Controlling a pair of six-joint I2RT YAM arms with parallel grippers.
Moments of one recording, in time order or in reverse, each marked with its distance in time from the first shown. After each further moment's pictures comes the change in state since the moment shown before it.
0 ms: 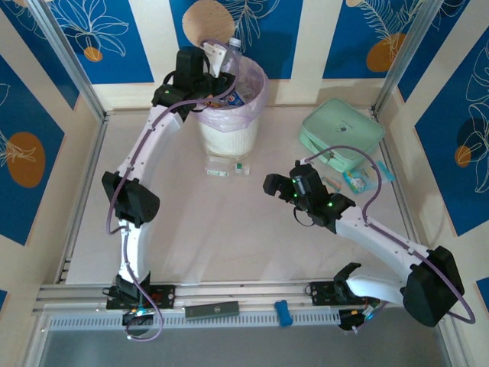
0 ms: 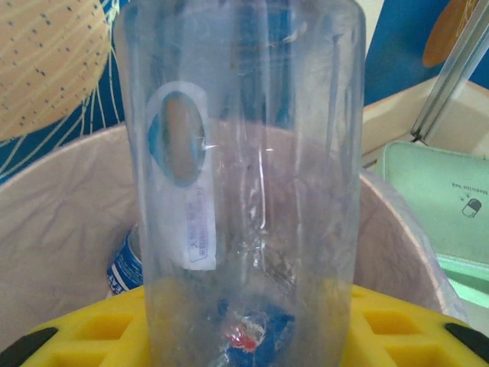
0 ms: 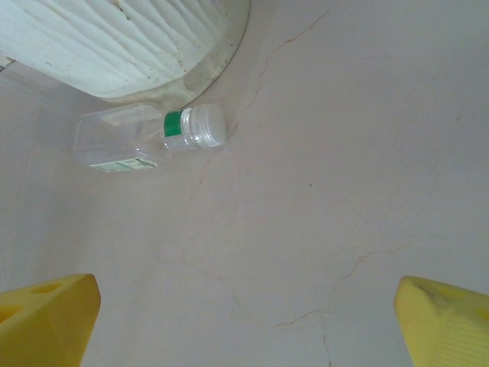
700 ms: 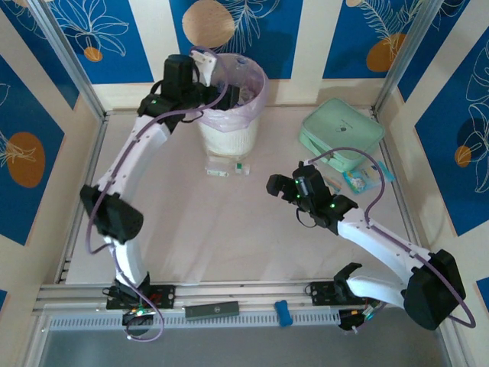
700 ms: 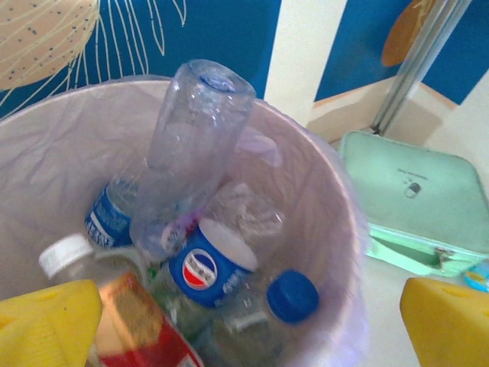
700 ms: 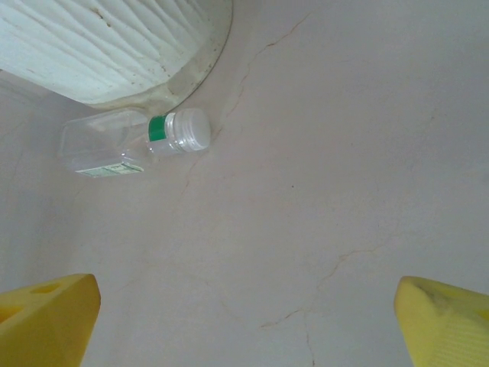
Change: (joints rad) left arm 0.000 -0.285 -0.354 0.074 0.055 -0.089; right arm -0.027 -0.009 -0.020 -0.005 0.002 -0.001
